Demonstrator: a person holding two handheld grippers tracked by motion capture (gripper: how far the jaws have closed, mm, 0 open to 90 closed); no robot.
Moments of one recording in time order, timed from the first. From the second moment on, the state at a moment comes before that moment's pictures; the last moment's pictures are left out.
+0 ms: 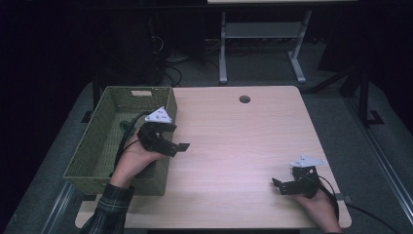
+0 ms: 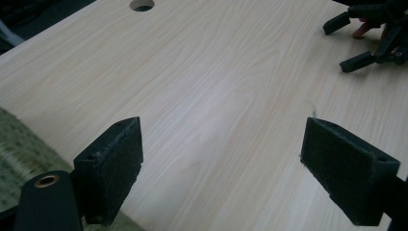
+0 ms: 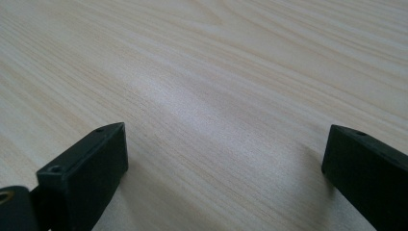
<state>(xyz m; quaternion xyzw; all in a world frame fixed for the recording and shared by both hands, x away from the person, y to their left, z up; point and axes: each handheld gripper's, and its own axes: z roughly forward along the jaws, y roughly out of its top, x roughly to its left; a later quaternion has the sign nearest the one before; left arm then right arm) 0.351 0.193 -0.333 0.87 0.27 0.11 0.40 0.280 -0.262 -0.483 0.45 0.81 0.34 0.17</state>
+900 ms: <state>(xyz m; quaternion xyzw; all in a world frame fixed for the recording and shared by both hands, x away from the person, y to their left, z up) 0.346 0.263 -0.327 0.85 0.32 0.14 0.39 0.280 -0.262 -0.483 0.46 0.81 0.34 0.17</state>
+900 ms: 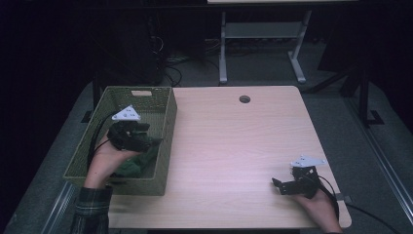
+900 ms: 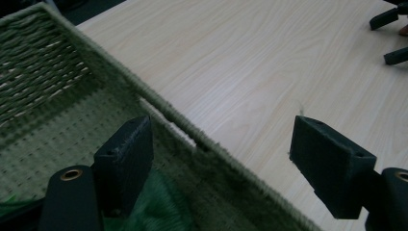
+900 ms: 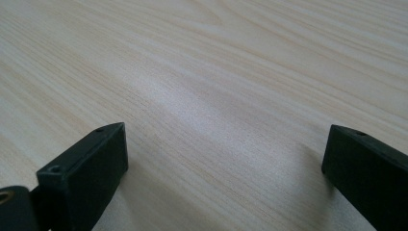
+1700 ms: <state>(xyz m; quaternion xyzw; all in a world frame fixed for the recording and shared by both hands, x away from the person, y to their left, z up) 0.353 0.288 -0.353 0.87 0.36 0.12 0.32 0.280 -0.262 -0.483 0.46 0.81 0.34 0.17</state>
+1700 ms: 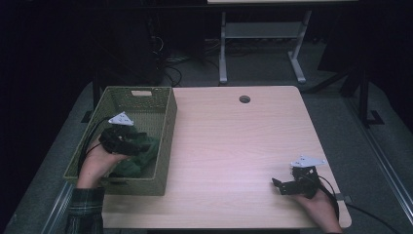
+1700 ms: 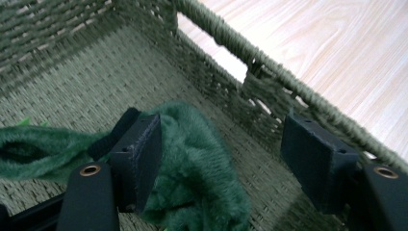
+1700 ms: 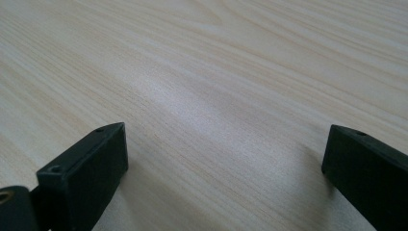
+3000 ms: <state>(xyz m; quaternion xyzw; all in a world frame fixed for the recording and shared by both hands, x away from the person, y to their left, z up) 0.371 0.298 -0.394 0.88 0.41 0.02 0.25 0.280 -0.262 -0.483 0.46 0.81 0.34 0.17</state>
